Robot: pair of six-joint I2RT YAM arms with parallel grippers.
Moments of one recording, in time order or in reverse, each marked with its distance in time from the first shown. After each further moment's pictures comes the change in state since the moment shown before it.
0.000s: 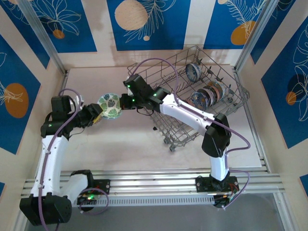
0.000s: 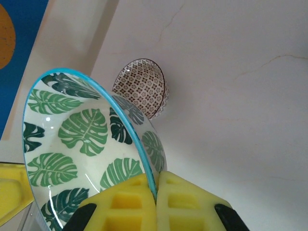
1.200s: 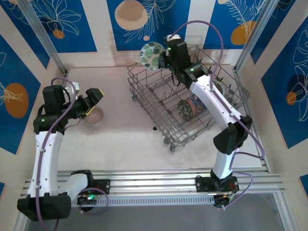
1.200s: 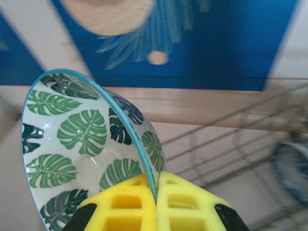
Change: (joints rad) left arm -0.002 0.066 0.183 -0.013 -0.007 0.056; right arm -0.378 -0.108 0.143 0.032 0.405 -0.426
